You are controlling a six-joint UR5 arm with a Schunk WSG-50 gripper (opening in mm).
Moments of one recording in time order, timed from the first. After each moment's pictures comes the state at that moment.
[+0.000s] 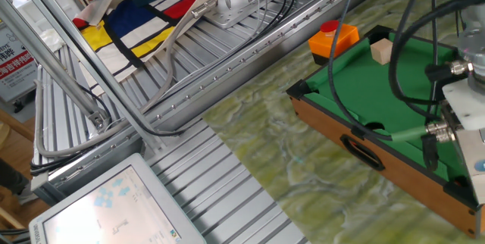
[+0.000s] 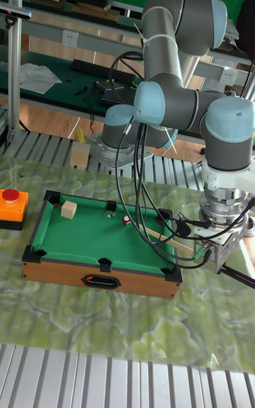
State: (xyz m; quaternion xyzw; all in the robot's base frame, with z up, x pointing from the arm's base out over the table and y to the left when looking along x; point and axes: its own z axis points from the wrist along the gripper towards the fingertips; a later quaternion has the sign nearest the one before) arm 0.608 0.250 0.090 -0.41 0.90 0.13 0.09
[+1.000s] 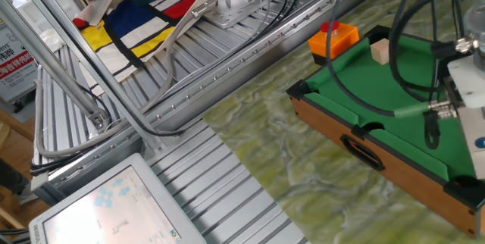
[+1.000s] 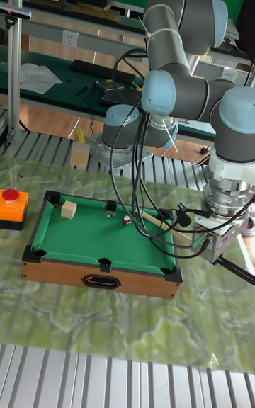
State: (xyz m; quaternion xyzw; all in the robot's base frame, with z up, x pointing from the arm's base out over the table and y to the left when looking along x) arm 0.594 0.237 0.101 -0.39 0.91 0.10 0.05
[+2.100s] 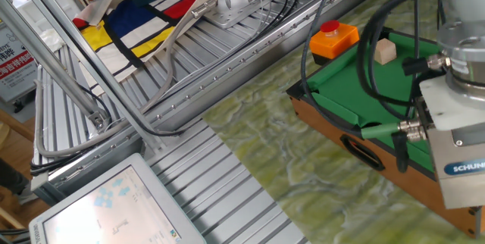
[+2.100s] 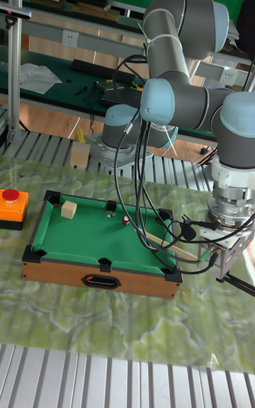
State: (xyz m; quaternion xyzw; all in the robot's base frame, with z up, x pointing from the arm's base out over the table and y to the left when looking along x) arm 0.643 0.241 0.103 -0.41 0.90 0.09 0.09
